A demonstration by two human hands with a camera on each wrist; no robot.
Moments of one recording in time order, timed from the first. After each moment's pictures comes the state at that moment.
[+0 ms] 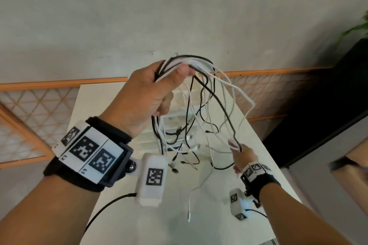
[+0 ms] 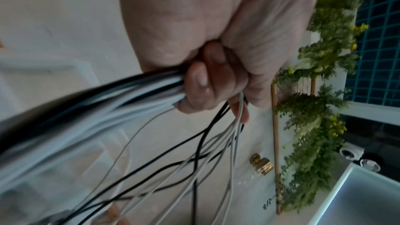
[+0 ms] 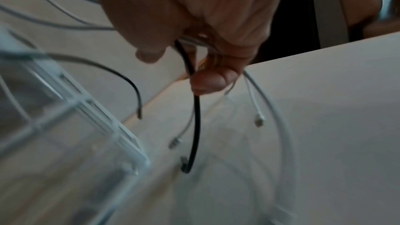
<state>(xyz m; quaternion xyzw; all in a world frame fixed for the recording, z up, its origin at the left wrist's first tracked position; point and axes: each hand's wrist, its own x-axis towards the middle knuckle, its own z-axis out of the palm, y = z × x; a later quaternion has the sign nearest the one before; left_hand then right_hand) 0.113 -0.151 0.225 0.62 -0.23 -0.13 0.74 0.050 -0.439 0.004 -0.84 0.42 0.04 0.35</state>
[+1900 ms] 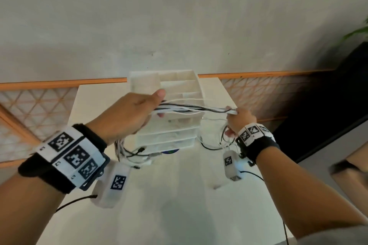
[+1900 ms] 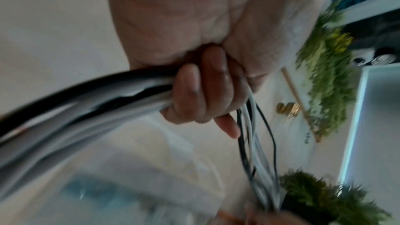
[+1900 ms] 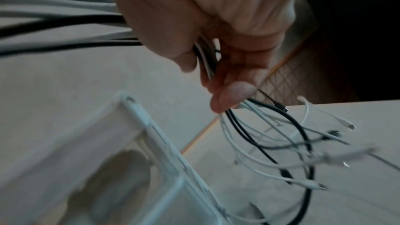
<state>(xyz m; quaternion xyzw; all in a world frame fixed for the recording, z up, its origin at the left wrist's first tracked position) 0.135 -0.119 0.196 0.85 -0.22 -0.13 0.45 0.130 -0.432 0.102 -0.88 0.36 0.02 0.30</state>
